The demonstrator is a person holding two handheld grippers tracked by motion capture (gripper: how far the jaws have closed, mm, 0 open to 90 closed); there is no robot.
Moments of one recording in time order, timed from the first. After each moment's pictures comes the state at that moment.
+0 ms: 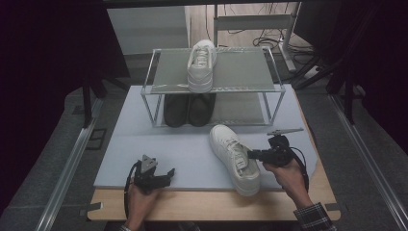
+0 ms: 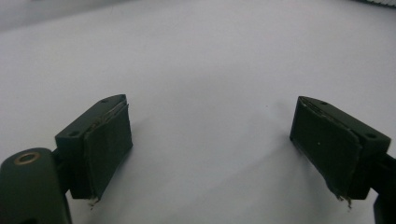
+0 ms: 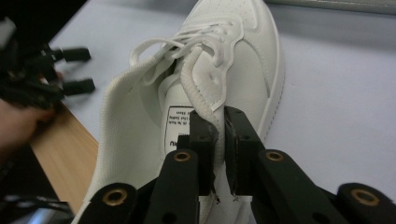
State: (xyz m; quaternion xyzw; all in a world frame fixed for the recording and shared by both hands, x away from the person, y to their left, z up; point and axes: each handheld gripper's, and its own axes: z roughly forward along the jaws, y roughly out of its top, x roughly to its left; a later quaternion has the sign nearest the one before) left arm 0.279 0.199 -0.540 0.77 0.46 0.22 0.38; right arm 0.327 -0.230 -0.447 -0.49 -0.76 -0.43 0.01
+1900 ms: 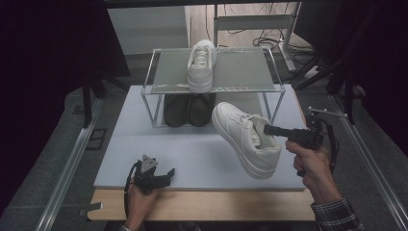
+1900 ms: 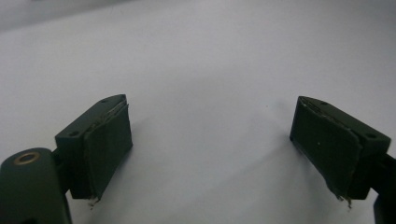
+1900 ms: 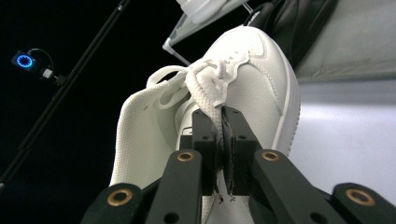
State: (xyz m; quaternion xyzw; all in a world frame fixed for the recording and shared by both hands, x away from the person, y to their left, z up) left arm 0.279 0.199 -0.540 0.77 0.46 0.22 0.38; right arm 0.321 -0.279 -0.358 -0.52 -0.61 -0.58 0.12
